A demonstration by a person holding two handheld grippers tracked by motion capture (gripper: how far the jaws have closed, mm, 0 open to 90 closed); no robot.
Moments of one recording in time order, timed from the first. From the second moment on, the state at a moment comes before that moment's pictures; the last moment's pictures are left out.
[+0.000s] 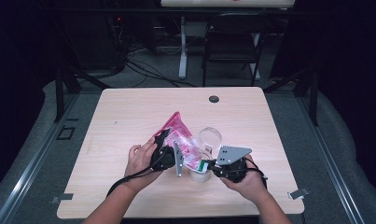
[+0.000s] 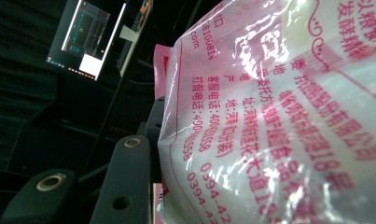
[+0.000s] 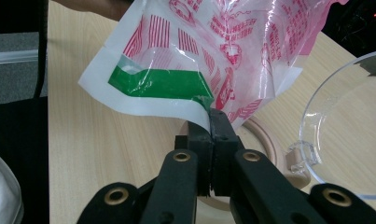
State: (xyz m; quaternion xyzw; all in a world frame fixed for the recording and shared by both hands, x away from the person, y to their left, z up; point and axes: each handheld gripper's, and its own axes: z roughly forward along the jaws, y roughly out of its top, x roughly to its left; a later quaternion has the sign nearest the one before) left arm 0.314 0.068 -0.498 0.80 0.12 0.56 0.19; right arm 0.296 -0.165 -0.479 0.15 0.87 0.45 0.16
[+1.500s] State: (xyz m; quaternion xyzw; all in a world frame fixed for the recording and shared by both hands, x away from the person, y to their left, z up) left arm 0.316 0.076 -0.513 0.83 0.20 0.47 0.25; right arm 0.296 -0.165 -0.475 0.16 0.84 0.48 0.16
